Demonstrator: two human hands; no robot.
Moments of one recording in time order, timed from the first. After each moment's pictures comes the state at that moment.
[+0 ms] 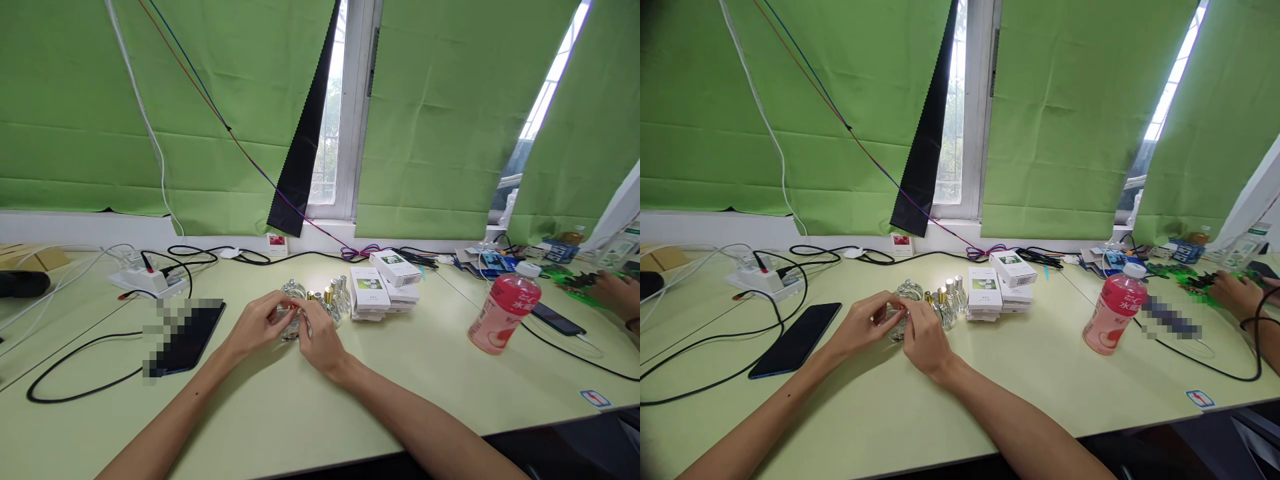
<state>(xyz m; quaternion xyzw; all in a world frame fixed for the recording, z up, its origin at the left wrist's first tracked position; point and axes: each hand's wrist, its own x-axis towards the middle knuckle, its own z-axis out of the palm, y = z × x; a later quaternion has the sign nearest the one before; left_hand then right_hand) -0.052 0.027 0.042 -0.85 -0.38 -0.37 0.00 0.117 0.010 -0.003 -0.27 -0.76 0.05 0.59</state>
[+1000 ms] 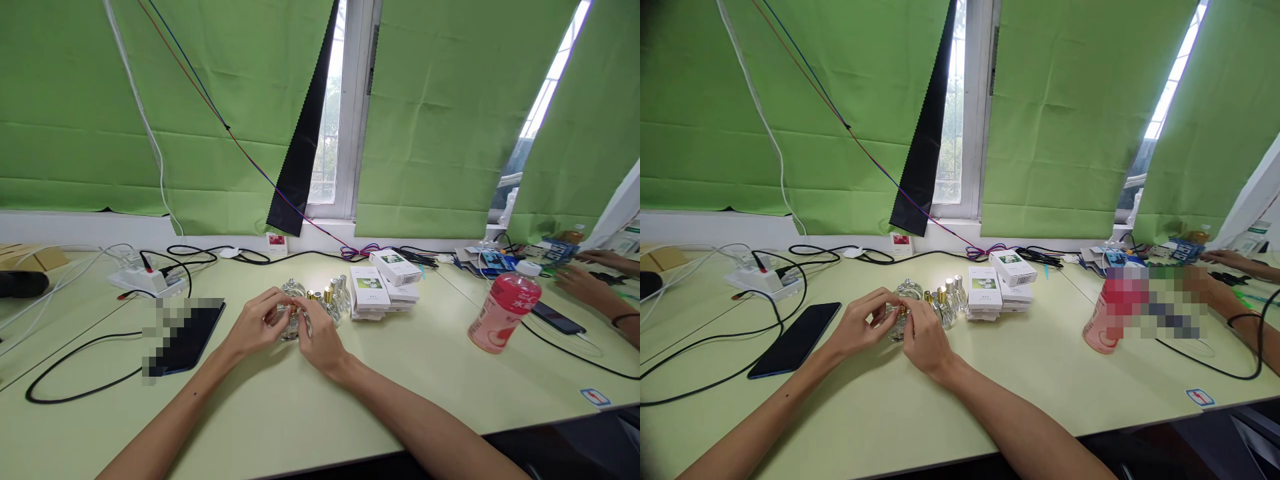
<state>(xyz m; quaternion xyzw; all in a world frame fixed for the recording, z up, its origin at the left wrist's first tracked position) -0.053 0.025 0.041 -0.85 -0.33 -0.41 -0.03 0.117 0.010 -0.004 -0.28 -0.76 0.05 0.59</state>
